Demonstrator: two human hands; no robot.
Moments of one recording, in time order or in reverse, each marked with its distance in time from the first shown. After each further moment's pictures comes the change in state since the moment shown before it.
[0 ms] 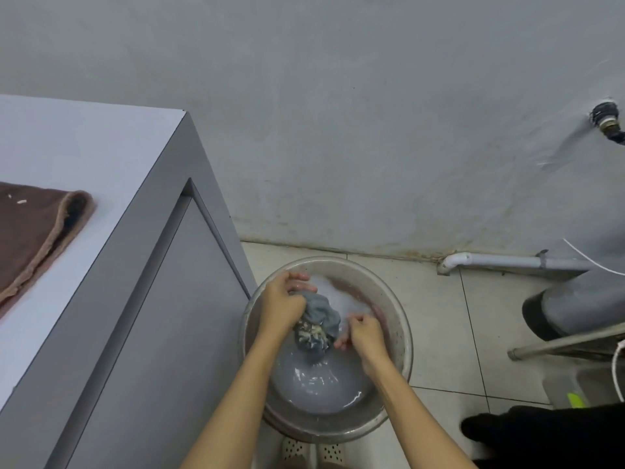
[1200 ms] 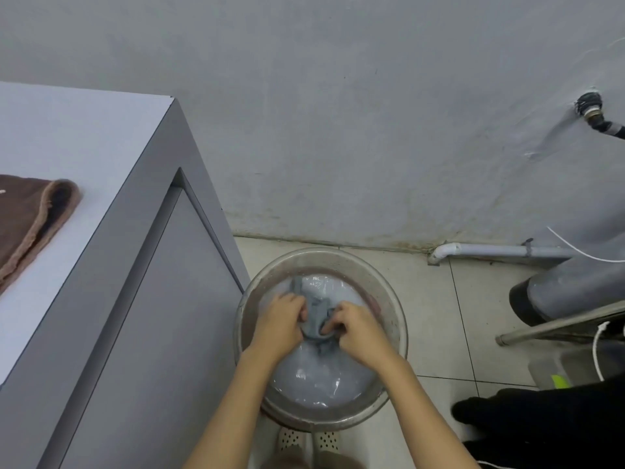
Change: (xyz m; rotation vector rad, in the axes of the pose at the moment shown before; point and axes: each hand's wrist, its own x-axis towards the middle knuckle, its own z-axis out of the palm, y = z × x) left_hand -0.011 -0.044 -0.013 0.954 -0.304 0.419; right_hand -0.022 -0.016 -0.015 -0.940 -0.207 -0.583
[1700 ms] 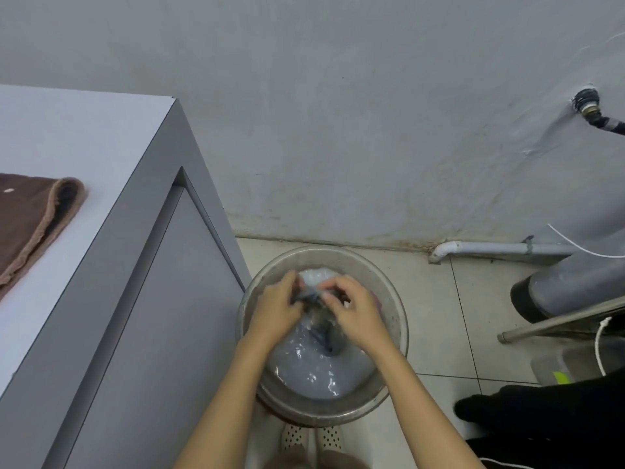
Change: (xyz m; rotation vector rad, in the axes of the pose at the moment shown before) left_hand 0.004 0.007 -0.026 -0.301 0.107 -0.094; right_hand -0.003 -0.031 -0.019 0.545 0.298 -0.067
